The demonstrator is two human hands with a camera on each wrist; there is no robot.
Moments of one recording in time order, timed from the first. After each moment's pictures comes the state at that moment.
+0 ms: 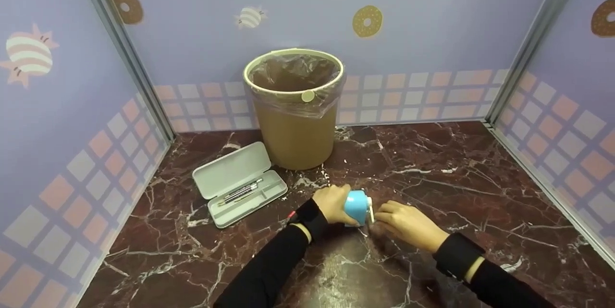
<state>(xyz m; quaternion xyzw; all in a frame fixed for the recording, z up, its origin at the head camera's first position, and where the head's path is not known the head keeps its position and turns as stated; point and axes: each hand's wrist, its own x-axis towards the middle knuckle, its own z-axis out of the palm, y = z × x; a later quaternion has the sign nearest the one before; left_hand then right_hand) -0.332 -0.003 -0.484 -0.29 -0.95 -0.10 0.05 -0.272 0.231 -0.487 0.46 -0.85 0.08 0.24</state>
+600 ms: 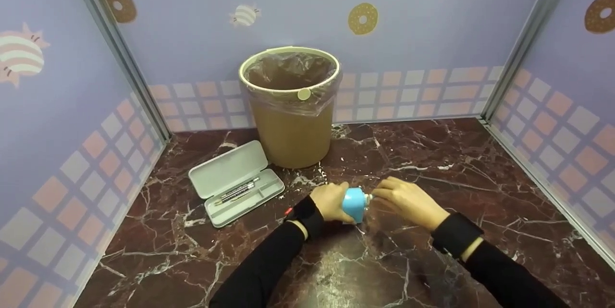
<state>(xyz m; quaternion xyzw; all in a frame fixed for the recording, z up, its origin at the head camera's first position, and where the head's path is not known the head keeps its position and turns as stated) -0.336 -0.005 -0.487 -0.32 -0.94 -0.09 0.06 -0.293 0.232 -0.454 0.44 -0.85 0.07 0.27</state>
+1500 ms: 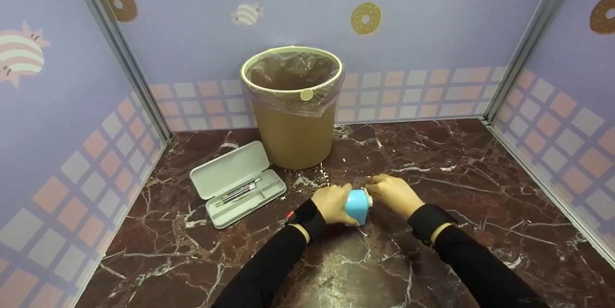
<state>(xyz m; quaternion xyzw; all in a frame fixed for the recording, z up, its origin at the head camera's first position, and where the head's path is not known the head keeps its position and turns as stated) -0.336 -0.002 -0.488 -0.33 -0.94 -0.08 0.06 -0.341 0.215 -0.489 0.36 -0.91 0.05 0.22</state>
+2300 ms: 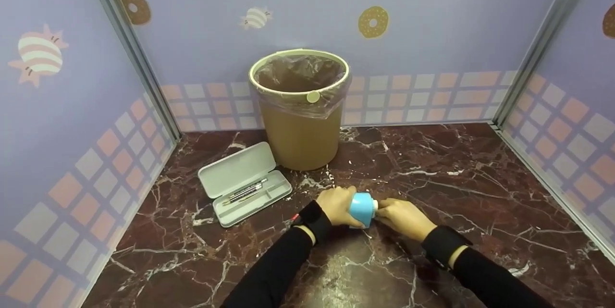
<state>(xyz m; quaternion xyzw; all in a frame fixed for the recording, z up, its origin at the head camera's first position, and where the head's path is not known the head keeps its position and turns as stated) -0.331 -0.004 -0.485 -0.31 -0.94 -0.09 0.06 -0.306 0.222 -0.509 0.40 -0.90 0.07 0.17</state>
